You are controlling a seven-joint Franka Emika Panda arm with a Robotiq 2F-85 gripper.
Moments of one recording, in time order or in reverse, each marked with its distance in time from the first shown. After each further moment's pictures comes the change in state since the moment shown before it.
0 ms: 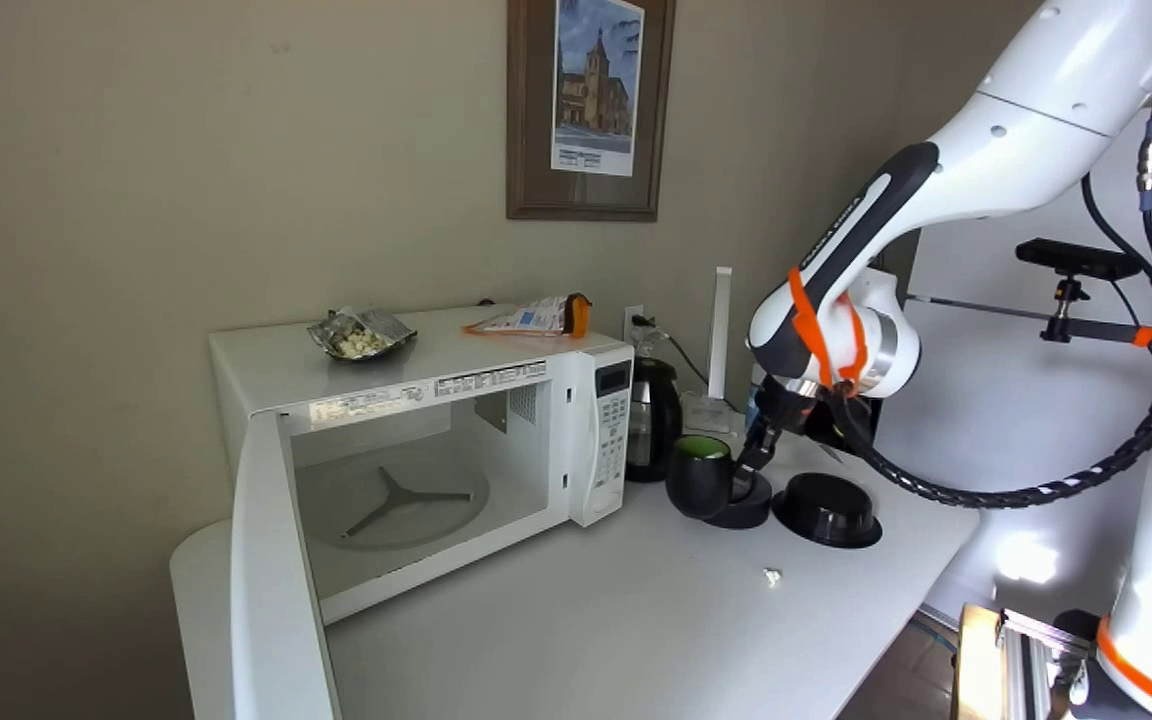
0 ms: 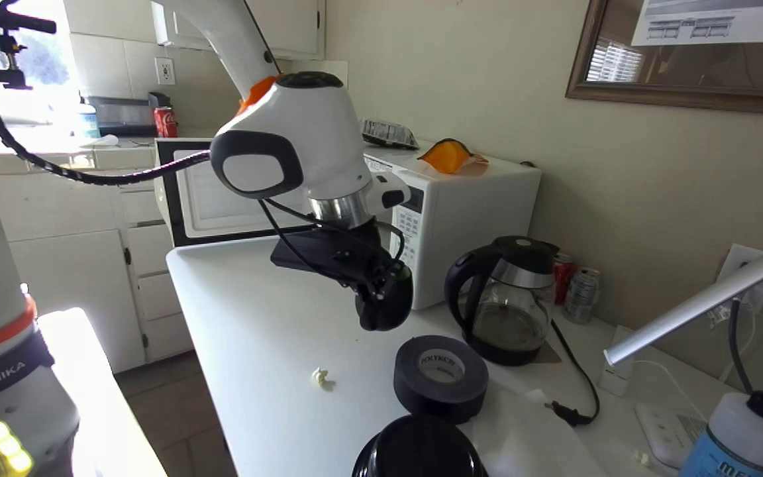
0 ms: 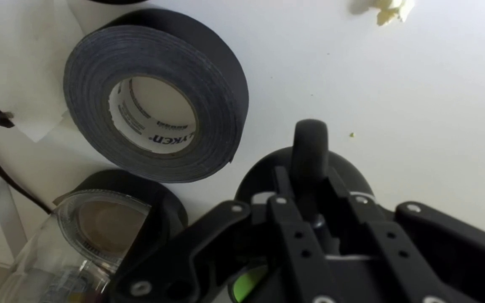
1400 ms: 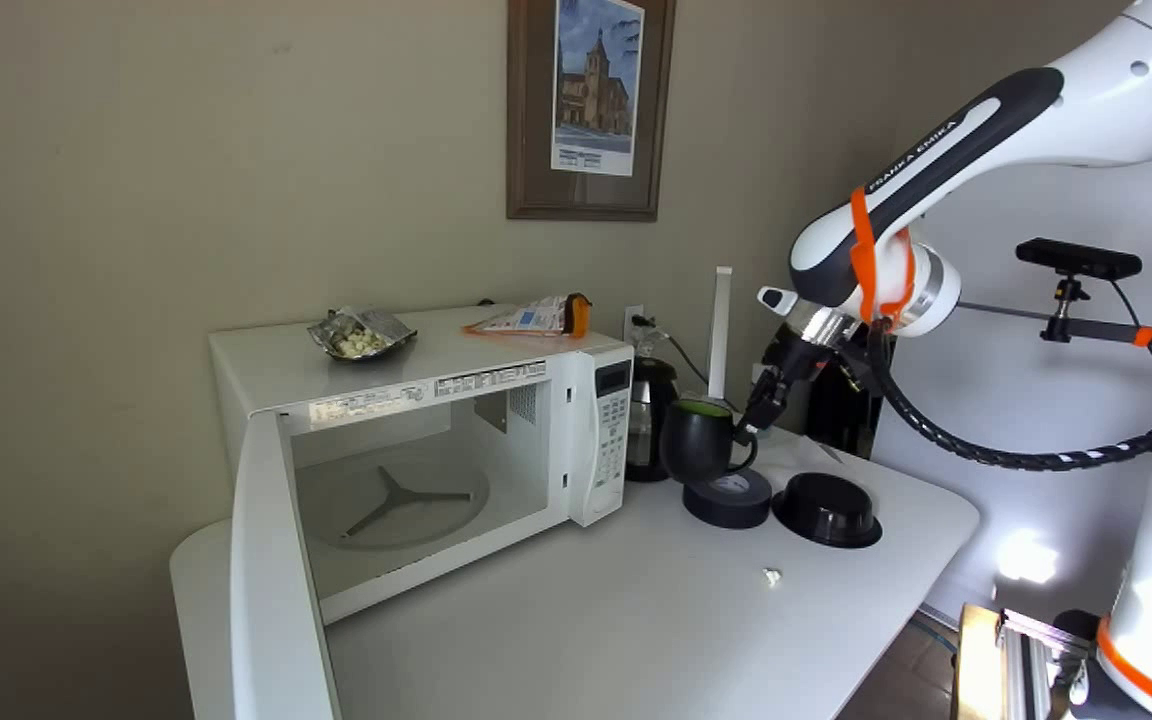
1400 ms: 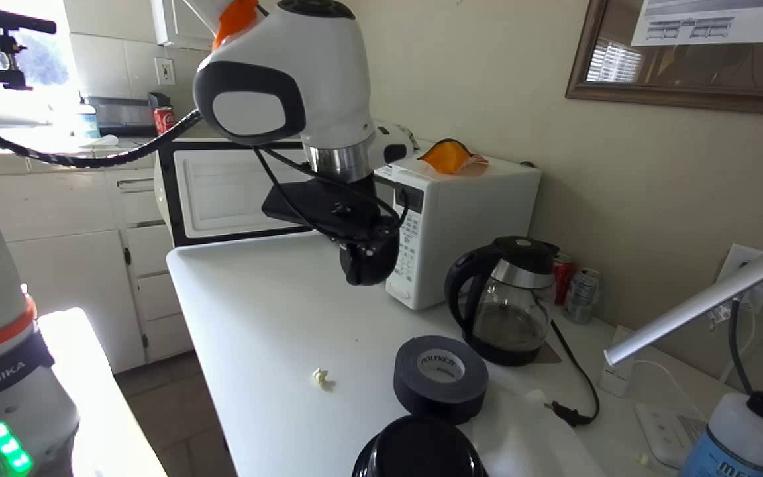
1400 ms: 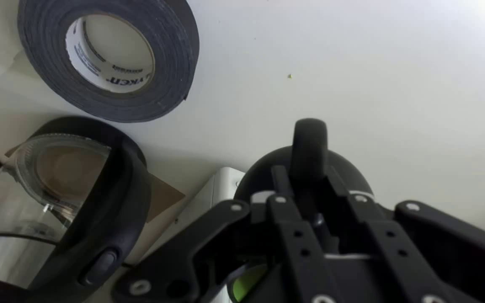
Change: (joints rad) arm -0.060 -0.259 -0.024 -0.001 -0.161 -0.307 0.073
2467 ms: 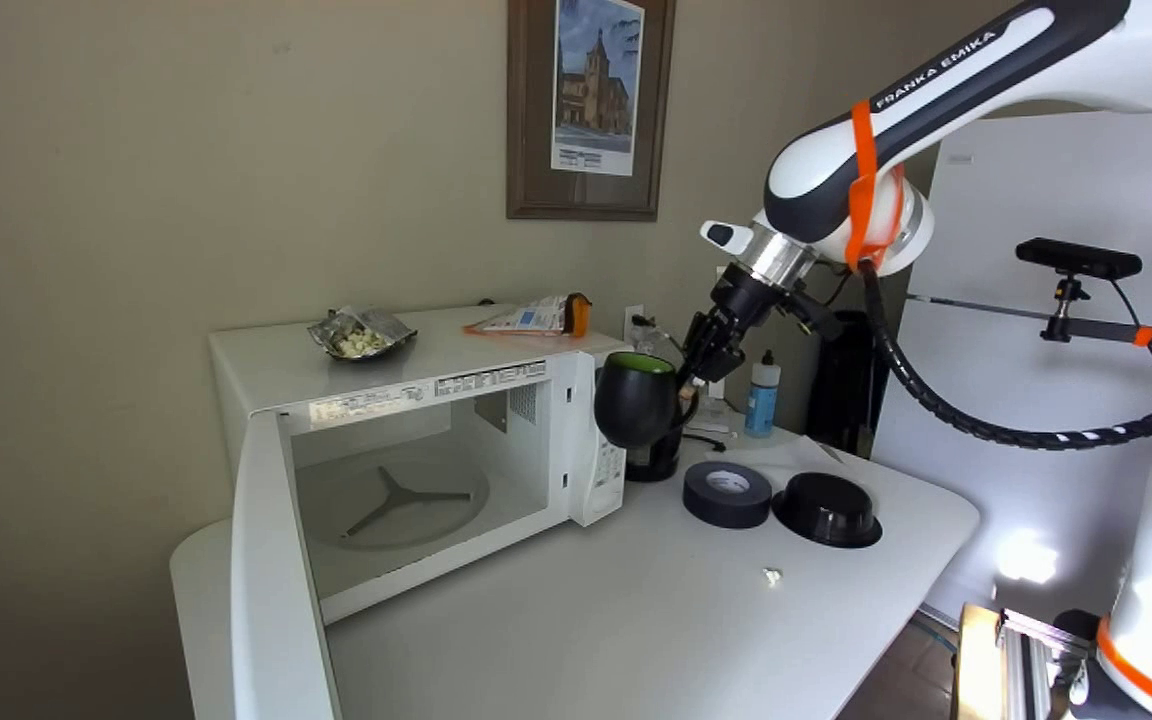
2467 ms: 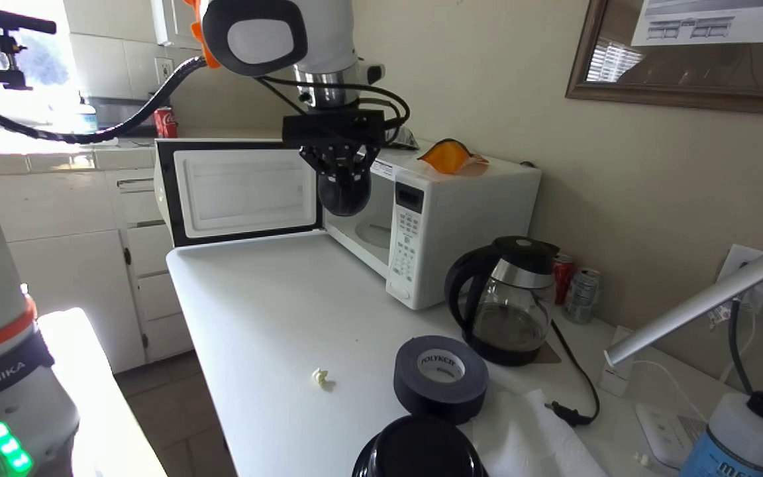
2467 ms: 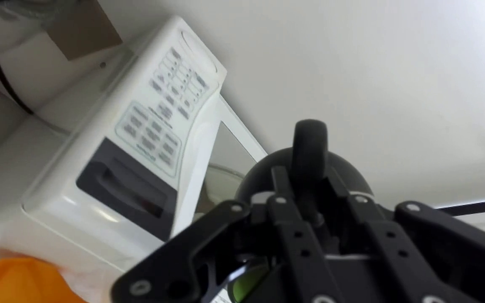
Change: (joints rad) arm 0.027 -0.105 0.208 0.100 -0.013 -0.136 -0.118
